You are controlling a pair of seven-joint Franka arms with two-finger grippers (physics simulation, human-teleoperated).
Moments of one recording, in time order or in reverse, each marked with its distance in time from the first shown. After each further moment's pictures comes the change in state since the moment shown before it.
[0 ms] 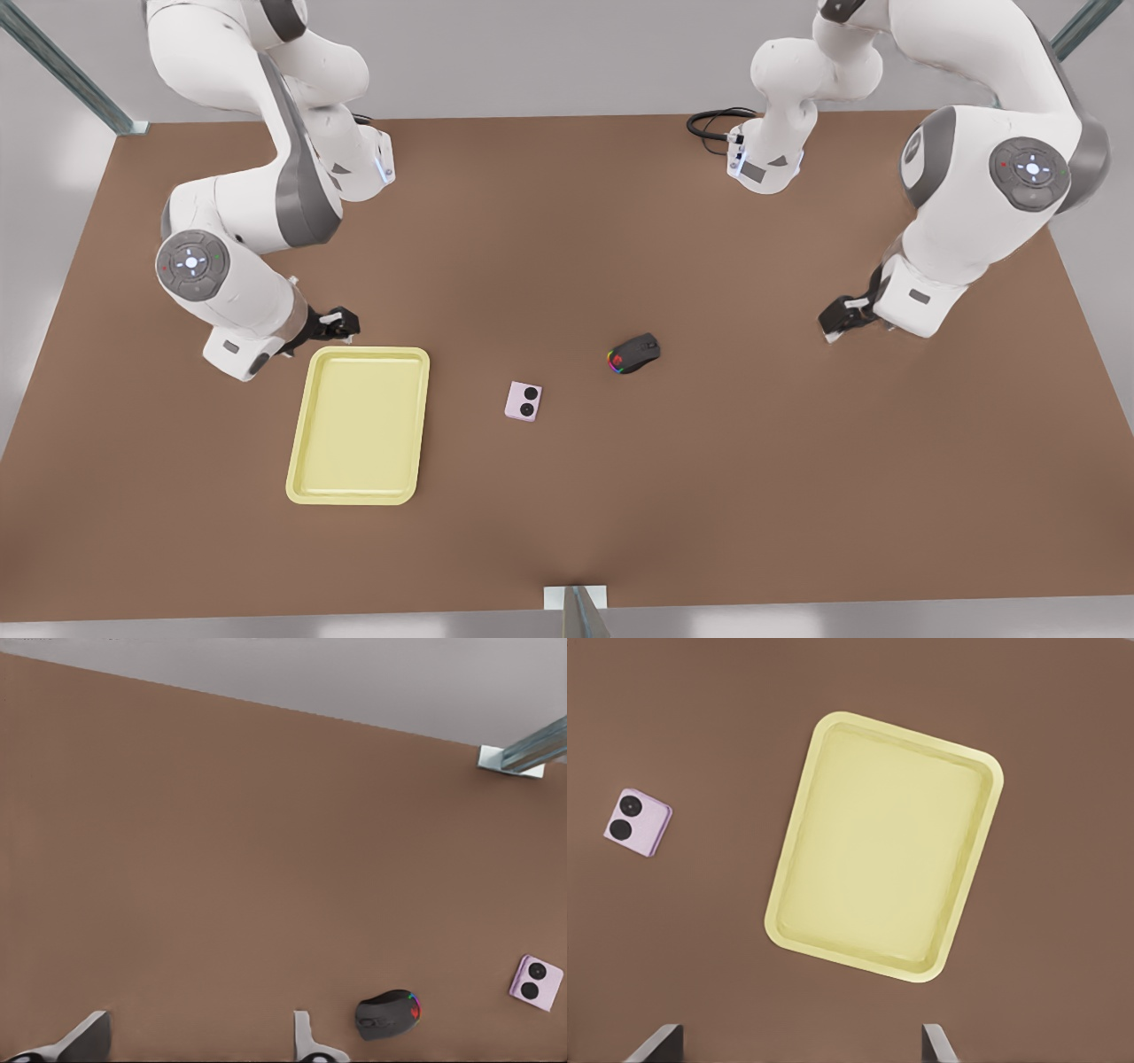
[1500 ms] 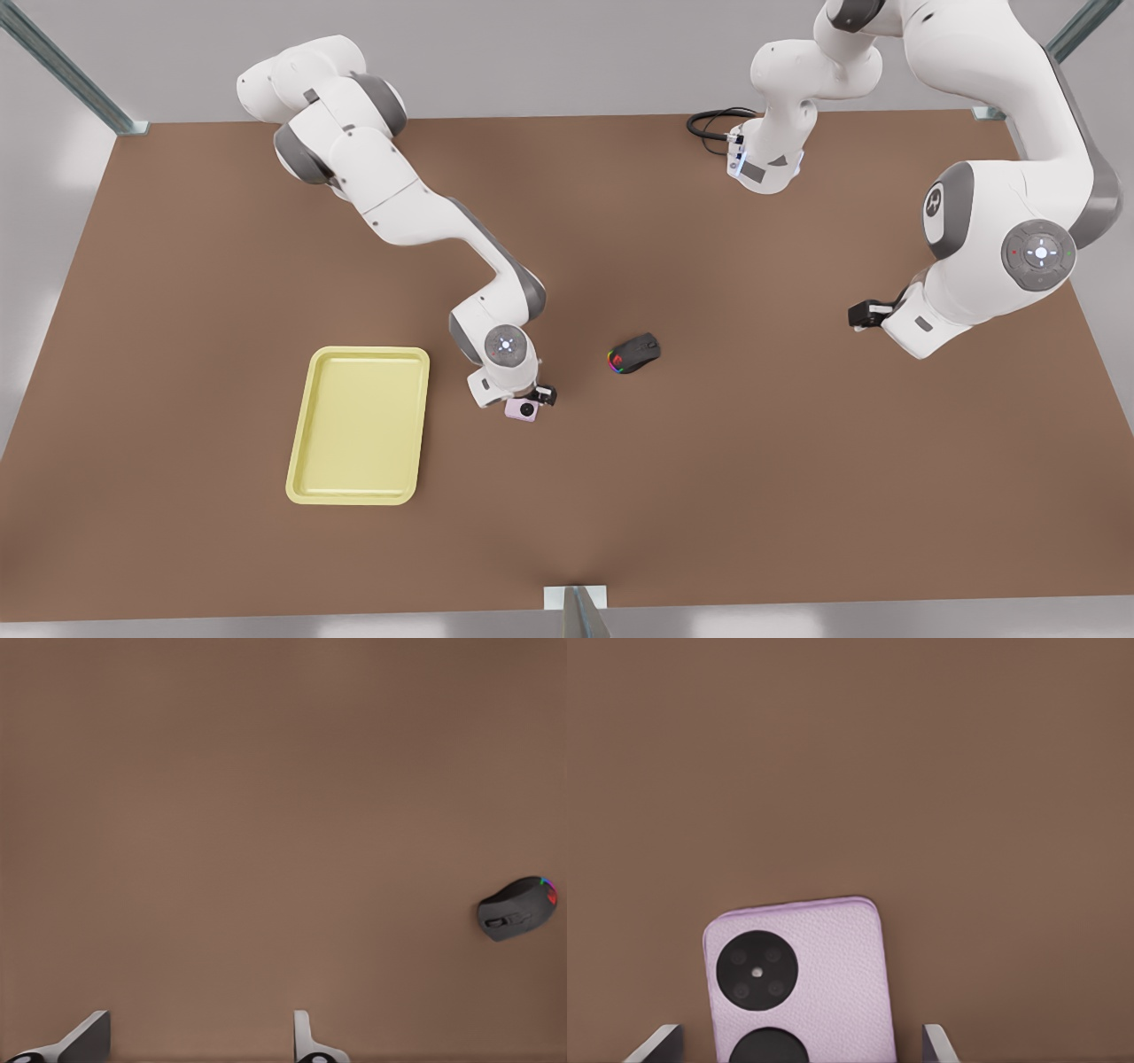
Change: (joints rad) left arm 0.039 0.060 0.068 -0.106 0.045 -0.061 0.371; right arm 0.349 0.611 0.037 0.047 -0.065 0.668 0.986
